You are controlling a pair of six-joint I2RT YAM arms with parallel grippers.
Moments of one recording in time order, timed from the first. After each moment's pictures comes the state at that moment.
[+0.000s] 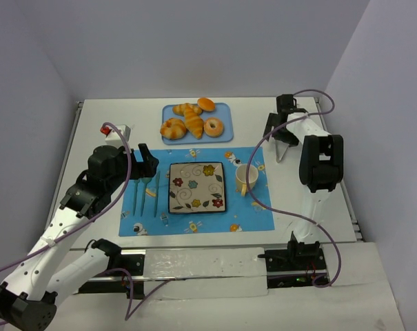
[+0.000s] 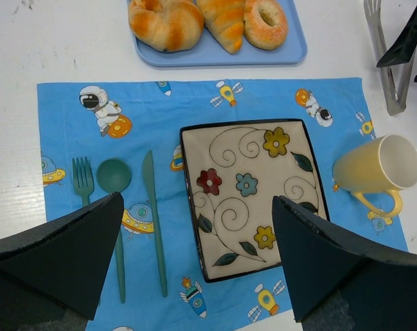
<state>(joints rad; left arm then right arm) -0.47 0.82 0.86 -0.46 -0.12 -0.38 0.01 2.06 1.58 -0.62 0.23 0.33</state>
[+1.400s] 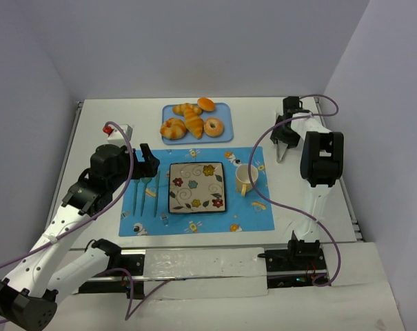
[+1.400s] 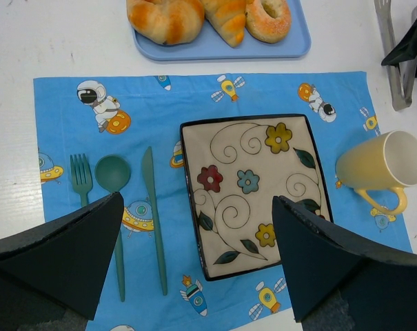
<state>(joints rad) -0.47 0.84 0.86 -0.46 -0.11 -0.38 -0.05 2.16 1.63 -0.60 0.16 0.36</state>
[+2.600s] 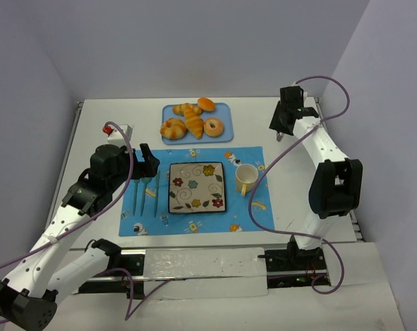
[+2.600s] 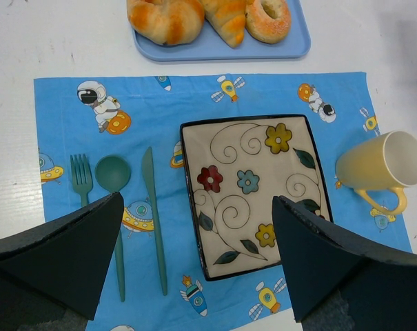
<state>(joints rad) -0.47 0.84 0.86 -0.46 -0.12 -0.38 0.07 1.74 1.47 -0.59 0.23 0.39</state>
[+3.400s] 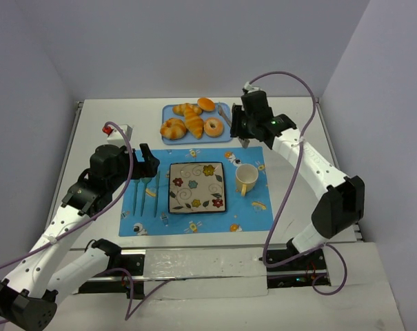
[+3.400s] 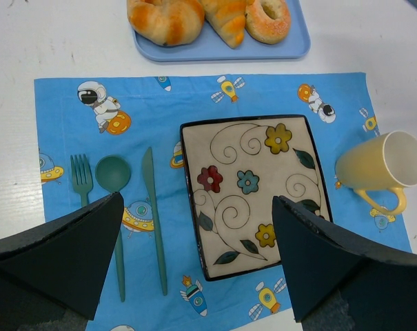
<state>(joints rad) -0.47 0.84 0.86 -0.46 -0.12 -0.38 0.43 1.54 1.45 -0.62 0.14 0.39</state>
